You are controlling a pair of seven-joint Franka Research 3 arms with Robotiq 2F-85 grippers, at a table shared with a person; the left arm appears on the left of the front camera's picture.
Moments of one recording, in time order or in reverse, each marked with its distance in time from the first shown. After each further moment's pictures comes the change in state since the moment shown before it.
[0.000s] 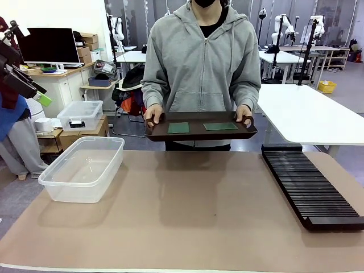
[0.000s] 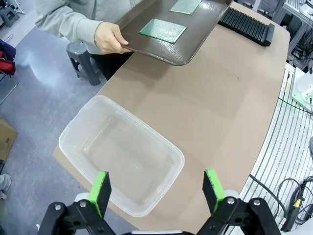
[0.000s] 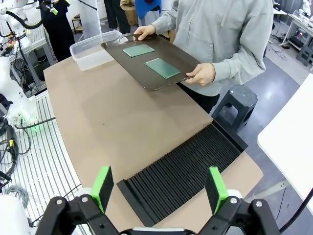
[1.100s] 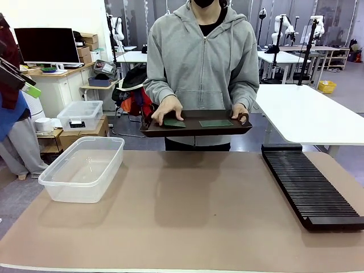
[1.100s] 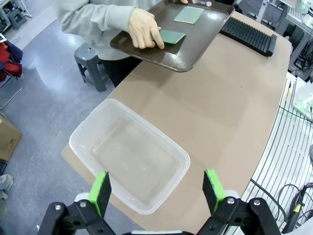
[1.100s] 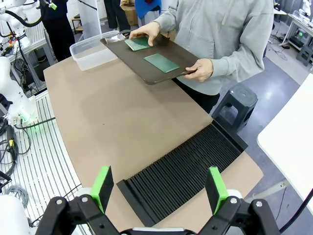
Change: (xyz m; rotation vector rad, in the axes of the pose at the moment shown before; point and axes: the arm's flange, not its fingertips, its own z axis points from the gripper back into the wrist) left arm -0.009 0.013 0.032 0.030 -0.059 0.027; right arm 0.000 0.000 0.000 0.000 0.000 0.000
